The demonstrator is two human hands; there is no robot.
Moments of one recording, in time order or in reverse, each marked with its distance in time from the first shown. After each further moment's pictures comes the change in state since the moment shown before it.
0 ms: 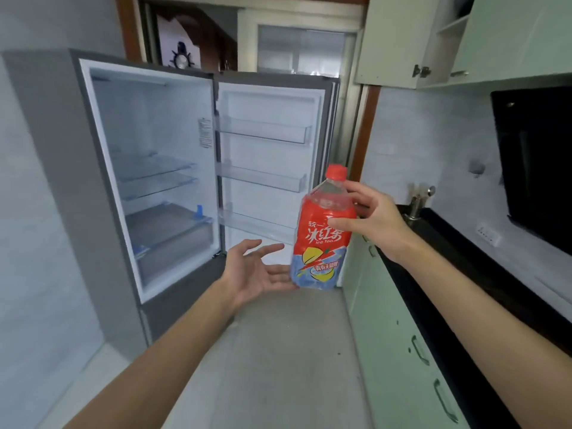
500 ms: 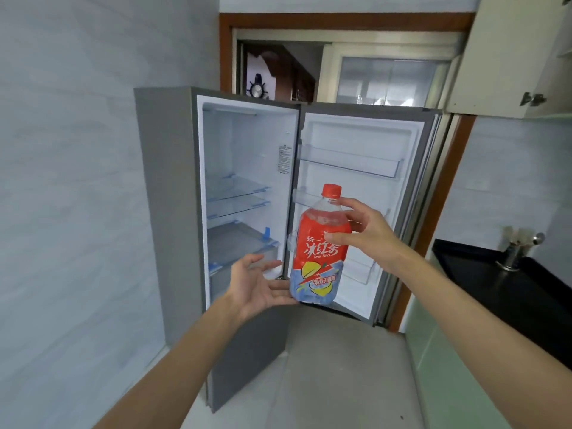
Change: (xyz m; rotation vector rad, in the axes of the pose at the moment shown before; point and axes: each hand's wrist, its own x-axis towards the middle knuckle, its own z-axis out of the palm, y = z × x) left_hand -0.026 0.108 -0.130 -0.066 0.190 0.153; right_hand 0.131 -0.005 0.160 0.048 -0.234 -0.034
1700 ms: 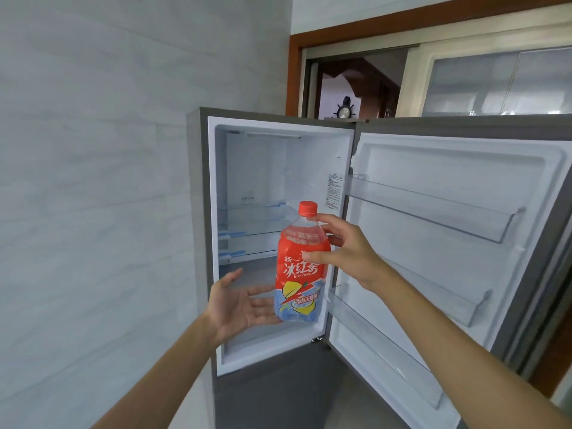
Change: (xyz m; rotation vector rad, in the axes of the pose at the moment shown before) left_hand 0.206 0.079 -0.023 -0.040 0.238 0.169; right_hand 0.282 0.123 -0.029 0.175 -0.356 -0.219
